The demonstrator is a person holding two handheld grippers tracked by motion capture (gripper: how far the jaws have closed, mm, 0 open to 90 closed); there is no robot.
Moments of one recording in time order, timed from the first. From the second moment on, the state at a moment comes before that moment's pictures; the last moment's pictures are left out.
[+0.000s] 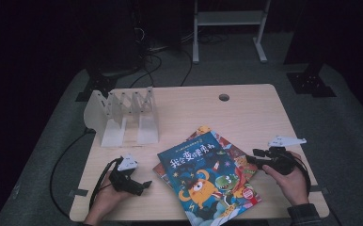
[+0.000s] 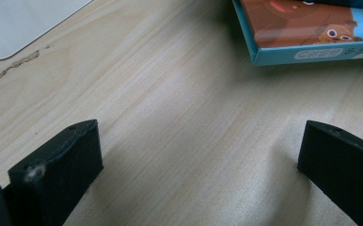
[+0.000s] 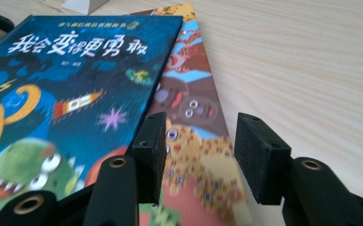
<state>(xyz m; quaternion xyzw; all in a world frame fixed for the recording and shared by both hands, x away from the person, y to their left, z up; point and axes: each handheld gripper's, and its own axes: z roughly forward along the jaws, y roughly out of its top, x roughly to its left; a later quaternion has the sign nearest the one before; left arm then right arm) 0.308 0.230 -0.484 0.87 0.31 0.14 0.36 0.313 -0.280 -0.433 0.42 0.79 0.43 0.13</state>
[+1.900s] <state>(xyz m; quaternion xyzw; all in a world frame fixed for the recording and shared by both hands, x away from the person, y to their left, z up) 0.306 0.236 -0.468 0.87 0.30 0.11 0.38 0.221 -0.295 -0.455 0.41 0.80 0.42 0.13</state>
